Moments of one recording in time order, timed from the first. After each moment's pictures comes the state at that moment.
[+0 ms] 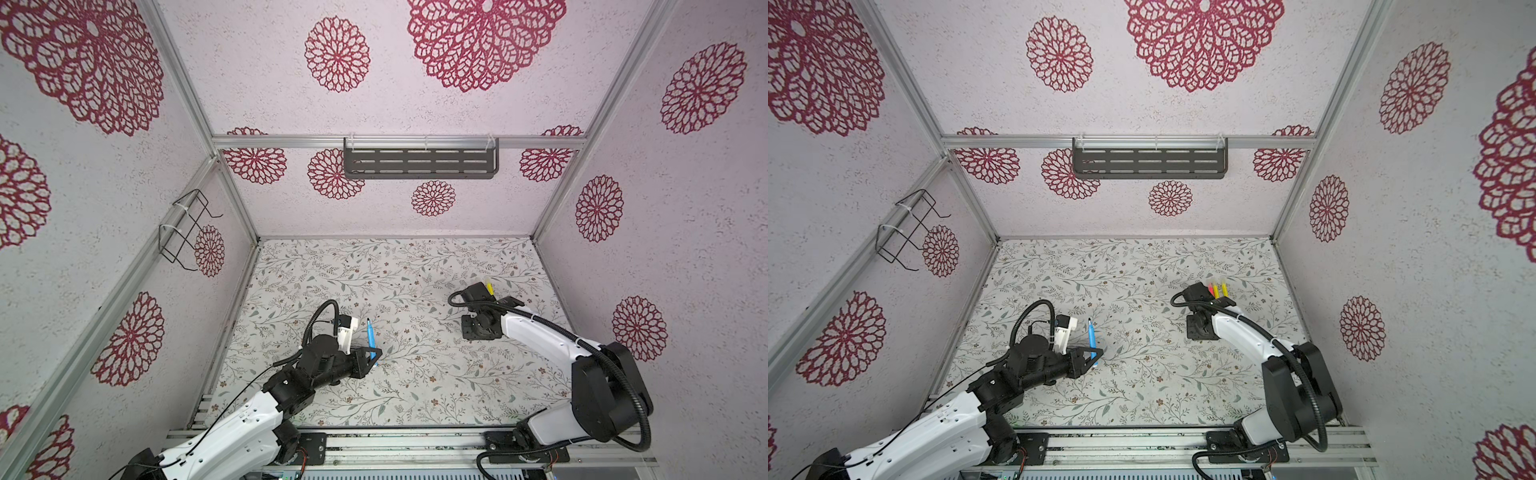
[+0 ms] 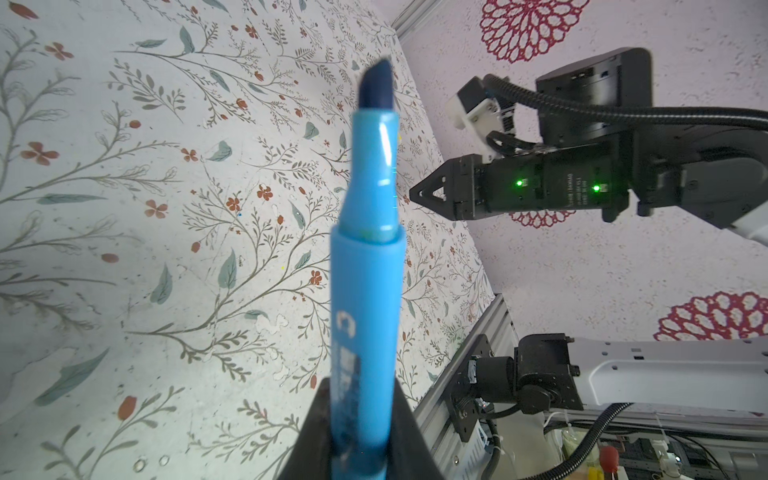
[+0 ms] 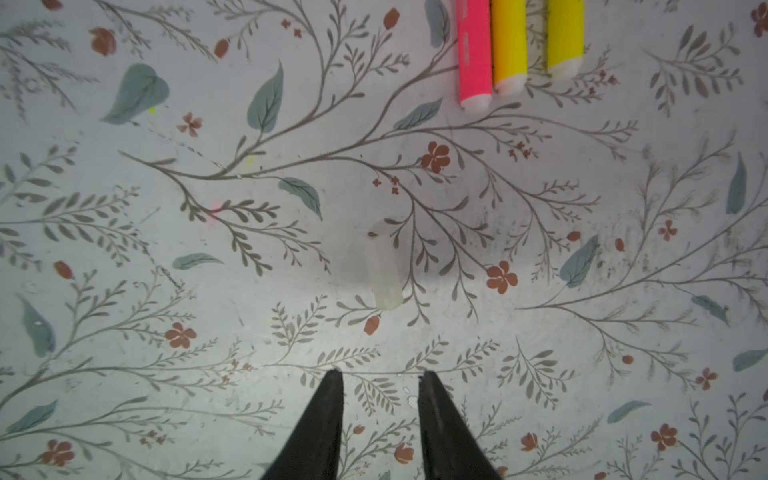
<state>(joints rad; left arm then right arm) -0.75 0.78 0.38 -0.04 0.23 -0.80 0.45 1.49 0.95 -0.74 0.24 0.39</state>
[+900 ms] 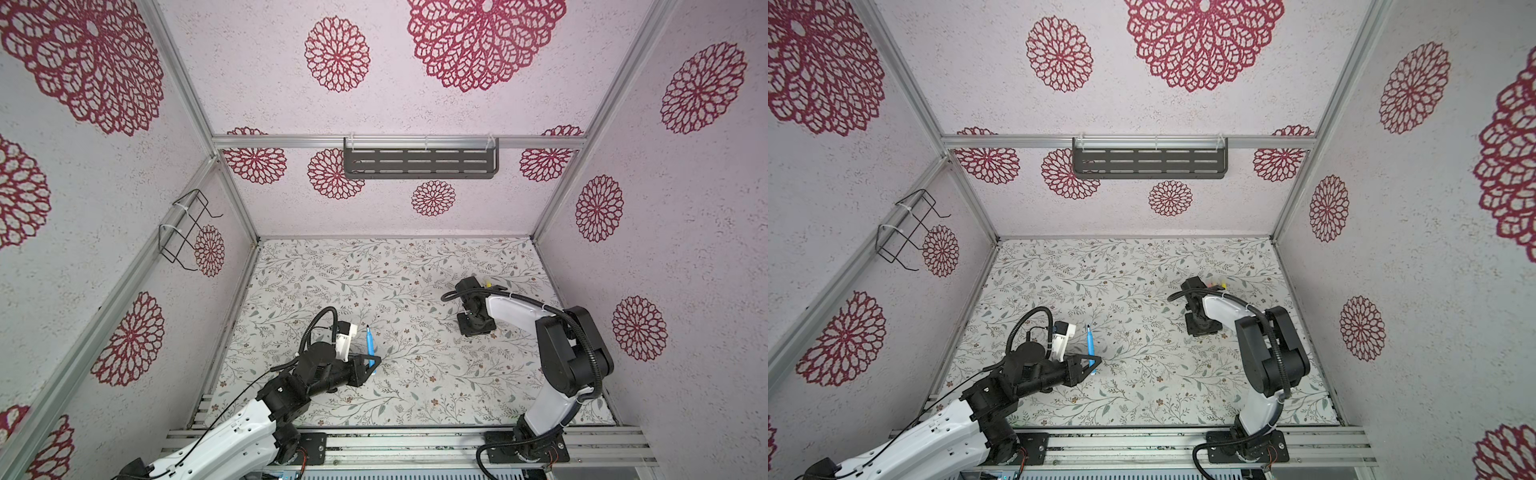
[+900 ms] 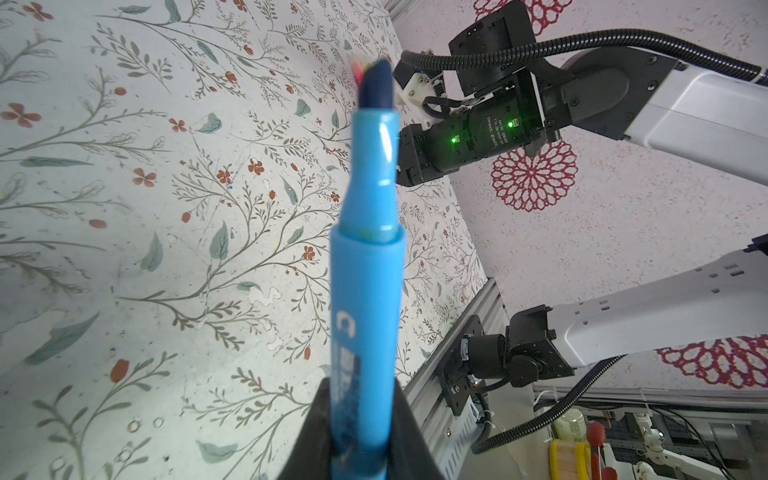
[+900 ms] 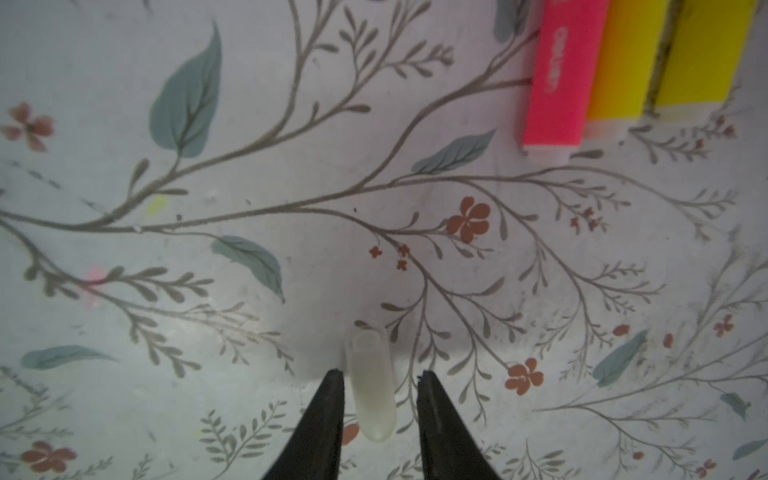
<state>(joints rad) -0.79 0.70 0.36 -0.10 0.22 -0.82 0.38 1.75 1.07 -0.73 0.20 0.24</state>
